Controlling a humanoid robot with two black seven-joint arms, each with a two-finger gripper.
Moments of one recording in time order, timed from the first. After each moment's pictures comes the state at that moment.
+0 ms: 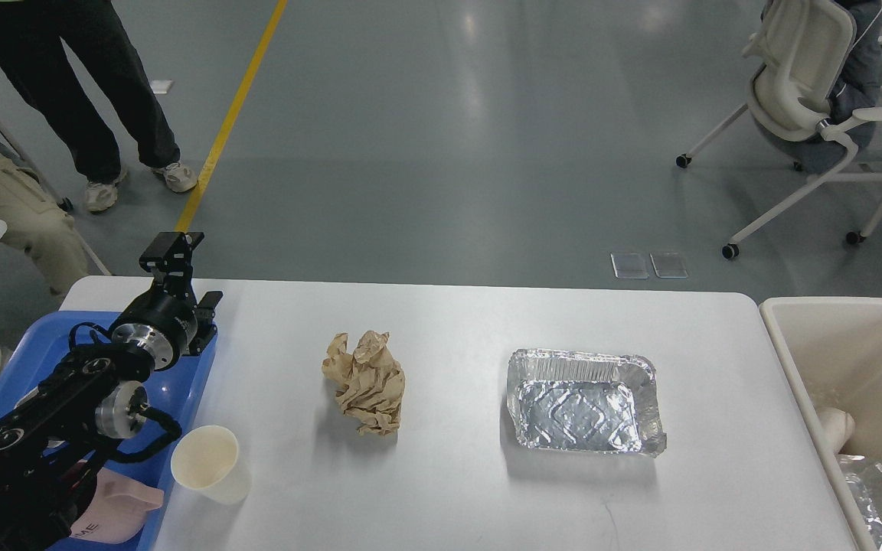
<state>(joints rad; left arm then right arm) -0.40 0.37 -0.91 -1.16 0.52 0.21 -0.02 0.36 -1.59 0.47 1.69 -0.78 0.10 0.10</state>
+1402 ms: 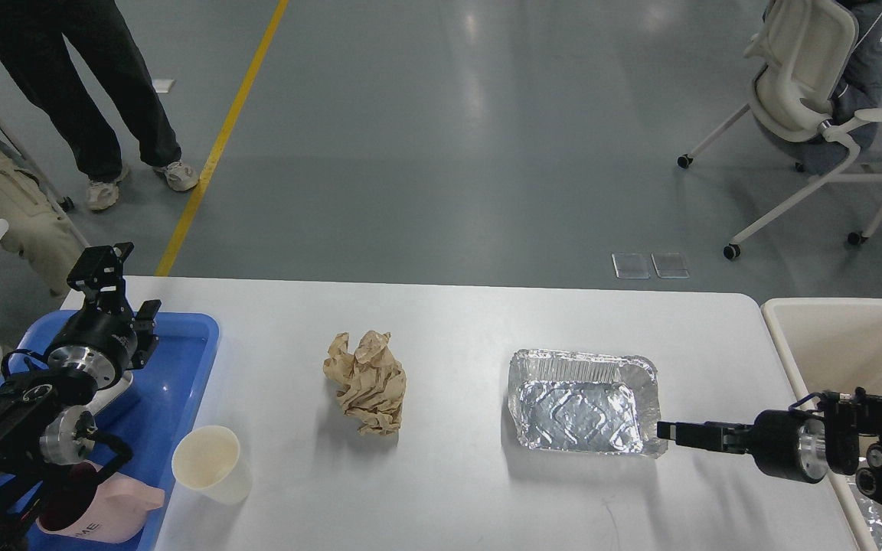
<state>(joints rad) -0.28 0.42 -1.05 -1.15 0.54 0.18 -0.11 0.59 -0.73 0.16 1.02 -1.32 0.19 0.47</state>
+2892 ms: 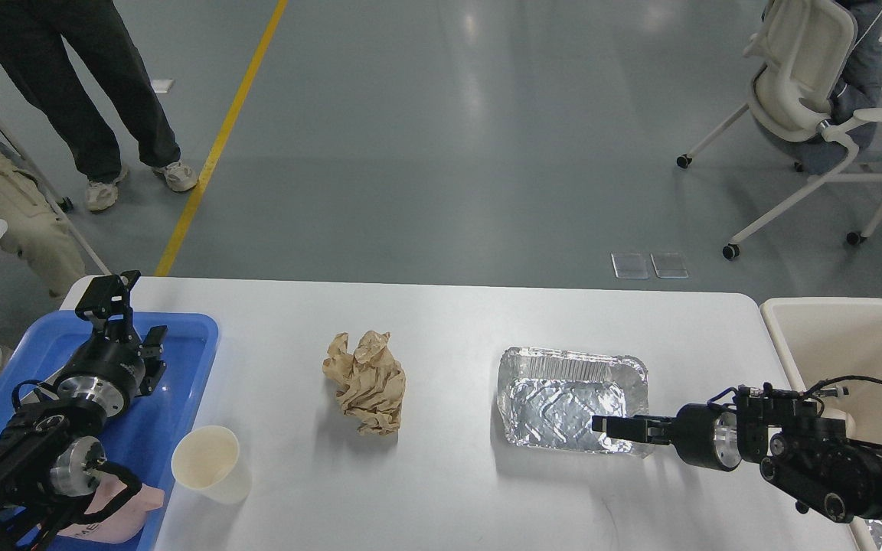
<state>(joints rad) -0.21 0.39 -1.04 -1.15 0.54 0.18 -0.16 0.63 -0.45 0.12 0.78 -1.30 0.16 0.48</state>
